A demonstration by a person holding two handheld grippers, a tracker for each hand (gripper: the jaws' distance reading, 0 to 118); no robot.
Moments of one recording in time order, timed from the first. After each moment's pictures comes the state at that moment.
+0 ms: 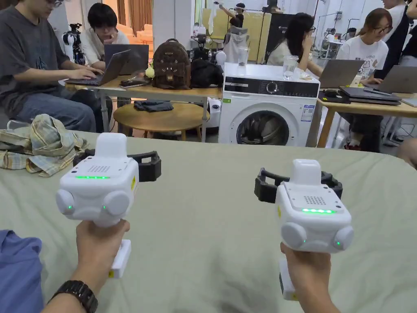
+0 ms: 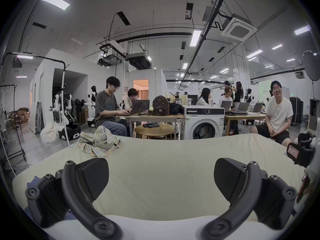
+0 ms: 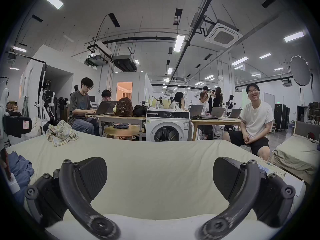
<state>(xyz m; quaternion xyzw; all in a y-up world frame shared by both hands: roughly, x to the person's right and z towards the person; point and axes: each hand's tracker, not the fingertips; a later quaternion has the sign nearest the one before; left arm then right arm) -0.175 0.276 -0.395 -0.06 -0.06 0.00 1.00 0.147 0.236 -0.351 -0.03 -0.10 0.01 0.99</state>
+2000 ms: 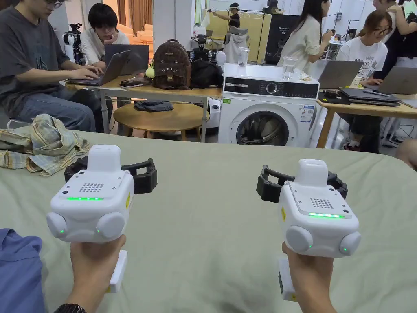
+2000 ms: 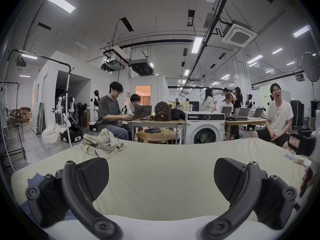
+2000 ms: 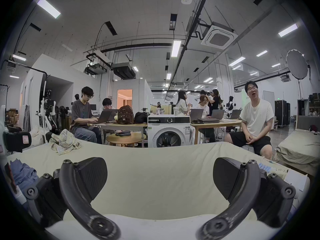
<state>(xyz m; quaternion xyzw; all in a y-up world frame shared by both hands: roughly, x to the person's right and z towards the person) -0.182 0.262 -0.366 -0.03 -0.05 0.00 1.00 0.151 0.244 -0.337 -0.01 -0.09 0.00 1.00</state>
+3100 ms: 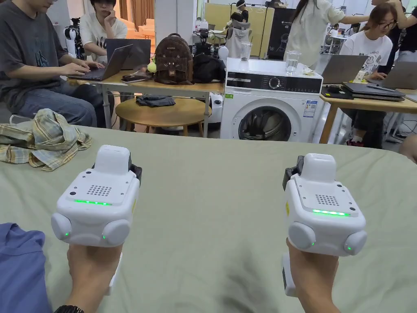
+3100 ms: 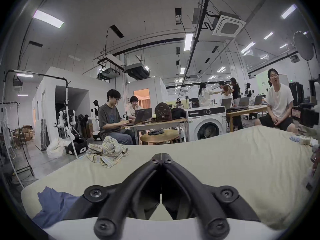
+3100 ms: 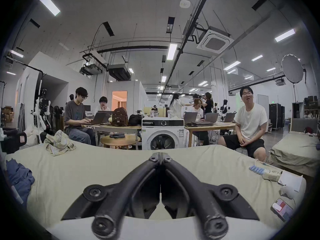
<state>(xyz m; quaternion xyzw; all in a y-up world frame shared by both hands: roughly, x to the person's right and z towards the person) -0.174 0.255 -0.354 -0.02 -0.05 -0.06 1.00 0.148 0.249 -0.329 0.01 -0.11 0.00 0.99</state>
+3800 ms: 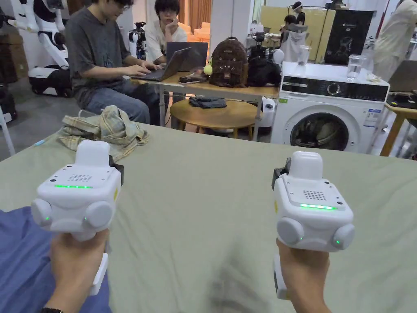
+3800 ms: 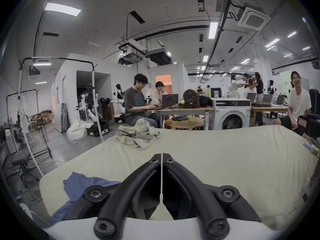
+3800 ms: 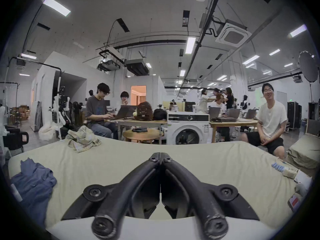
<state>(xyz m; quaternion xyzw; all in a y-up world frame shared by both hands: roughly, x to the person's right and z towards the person) -0.300 0.272 -0.328 -0.10 0.08 -0.03 0.99 0.029 0.252 -0.356 -0.03 -0.01 -0.01 1.00</state>
